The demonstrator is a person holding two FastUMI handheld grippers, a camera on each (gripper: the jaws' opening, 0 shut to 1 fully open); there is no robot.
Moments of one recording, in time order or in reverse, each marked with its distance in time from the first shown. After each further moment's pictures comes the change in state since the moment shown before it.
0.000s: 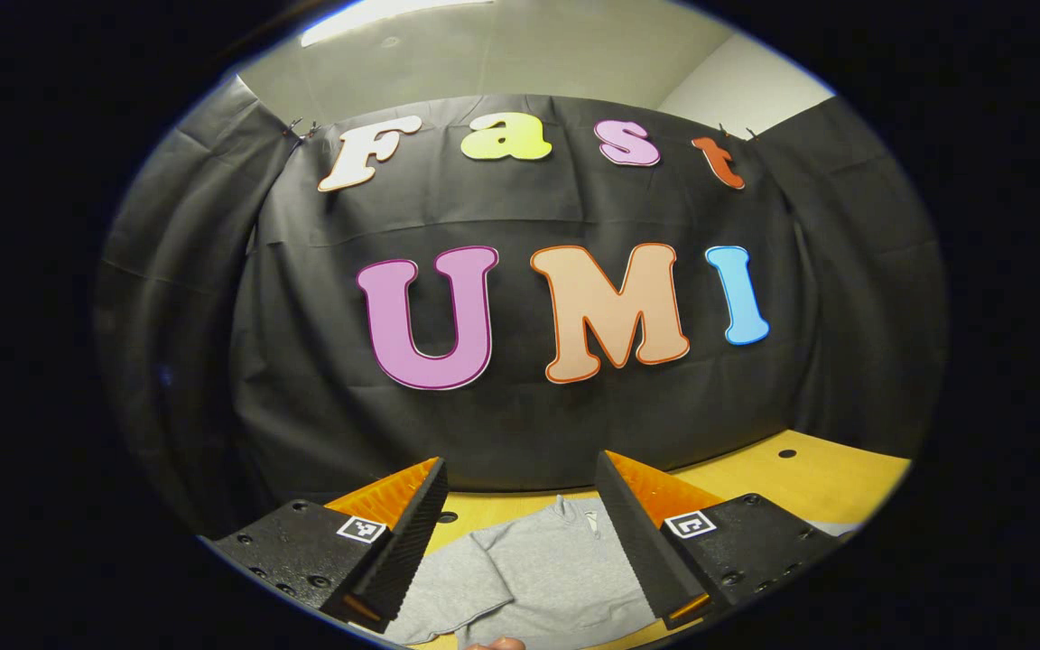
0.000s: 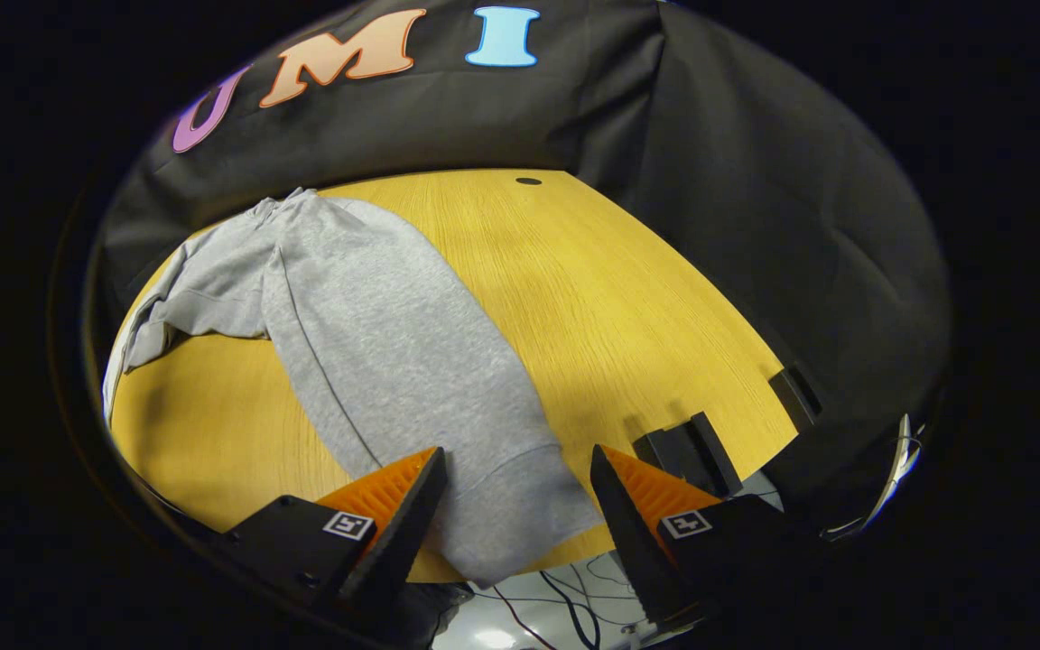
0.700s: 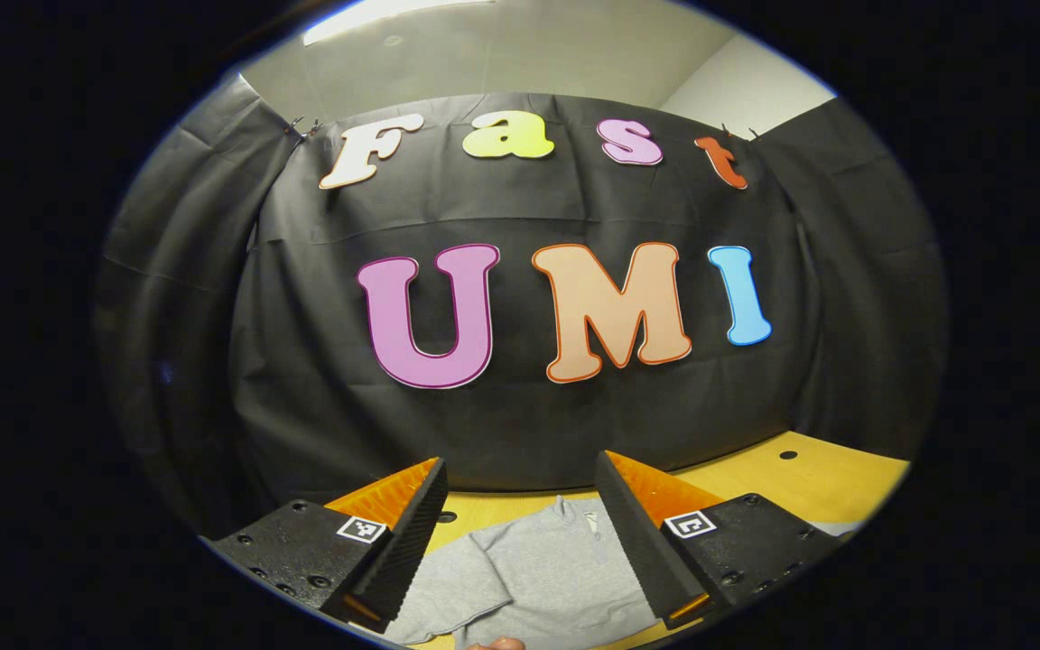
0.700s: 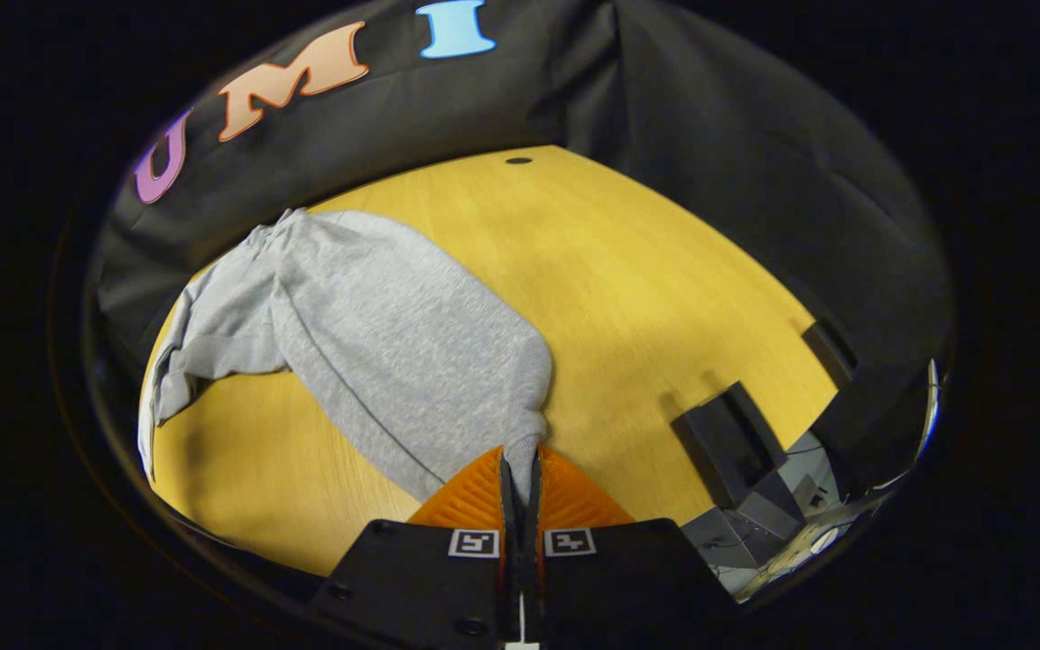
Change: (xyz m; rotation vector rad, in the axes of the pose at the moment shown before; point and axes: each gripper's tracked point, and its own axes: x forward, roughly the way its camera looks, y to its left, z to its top) left arm 0.003 0.005 -0.003 -0.006 0.001 0.012; right arm 0.000 0.018 0.008 0.174 0.063 0.059
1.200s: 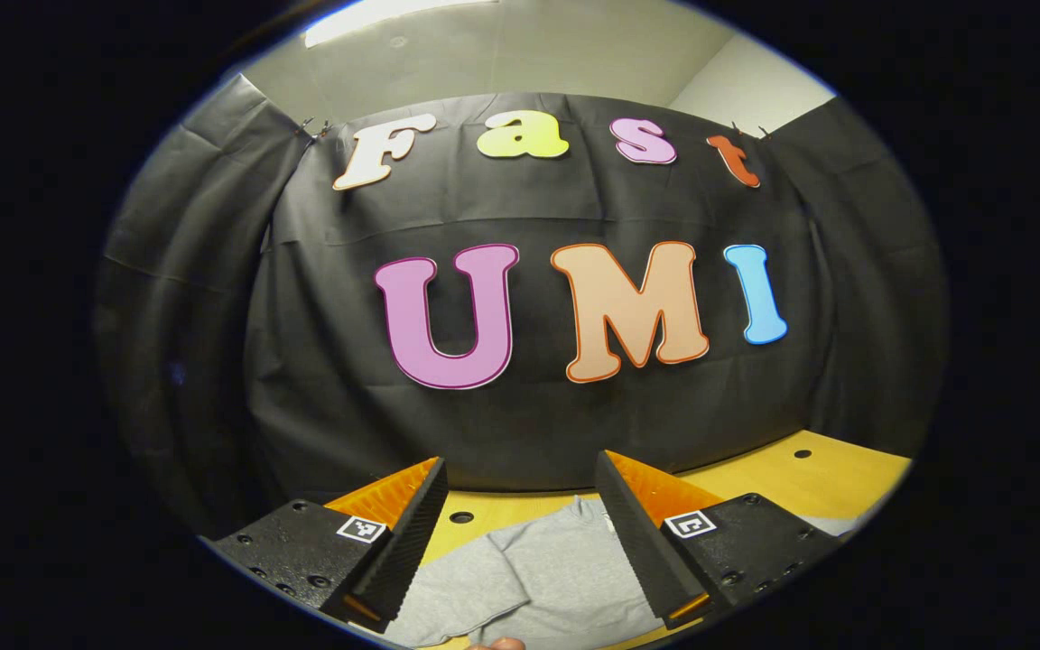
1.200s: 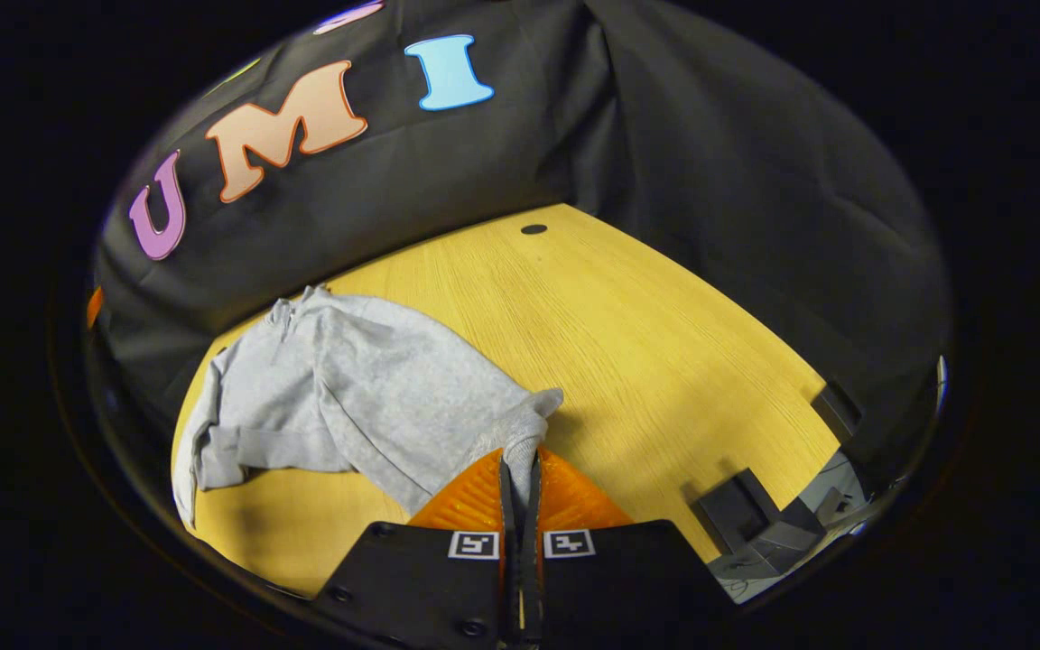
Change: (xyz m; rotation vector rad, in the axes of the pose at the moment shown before) left arm -0.001 0.020 0.002 0.008 -0.001 0.043; right arm -0.015 0.040 0.096 0.068 -0.148 0.085
